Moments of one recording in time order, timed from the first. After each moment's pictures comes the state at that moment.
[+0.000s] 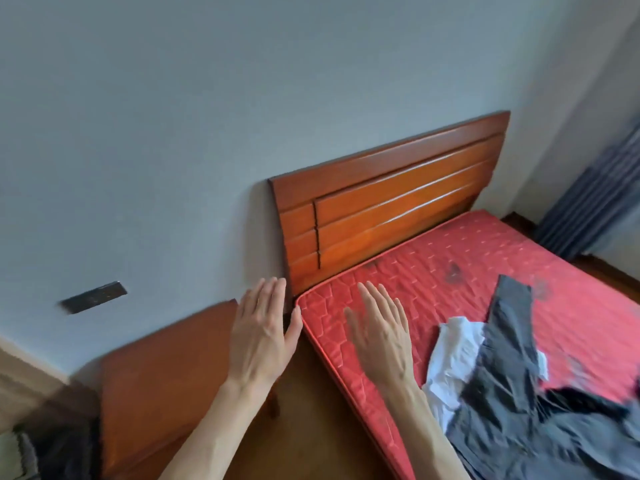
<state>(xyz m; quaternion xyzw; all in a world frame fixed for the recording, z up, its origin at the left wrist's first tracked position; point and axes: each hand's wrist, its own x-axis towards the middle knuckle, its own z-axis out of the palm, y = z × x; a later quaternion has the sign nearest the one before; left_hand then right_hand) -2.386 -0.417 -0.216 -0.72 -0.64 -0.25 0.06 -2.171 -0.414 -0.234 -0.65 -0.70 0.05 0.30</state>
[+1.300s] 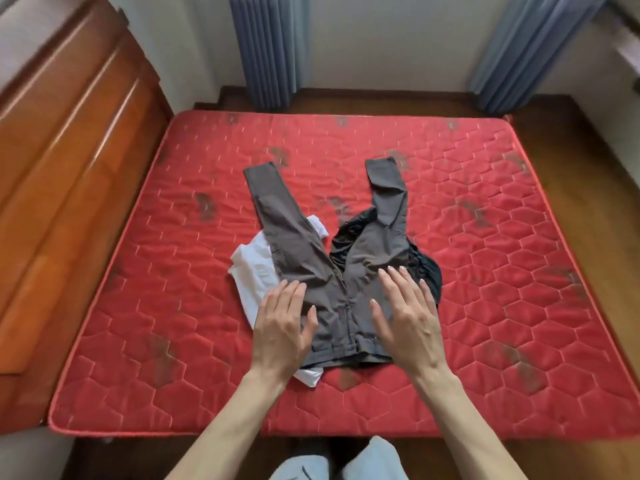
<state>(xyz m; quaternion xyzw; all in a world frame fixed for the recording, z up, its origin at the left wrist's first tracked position) -1.877 -0.361 -0.401 -0.95 -0.22 -0.15 -0.16 -1.743 -0.553 -0.374 -0.92 -0.34 -0.05 0.20</state>
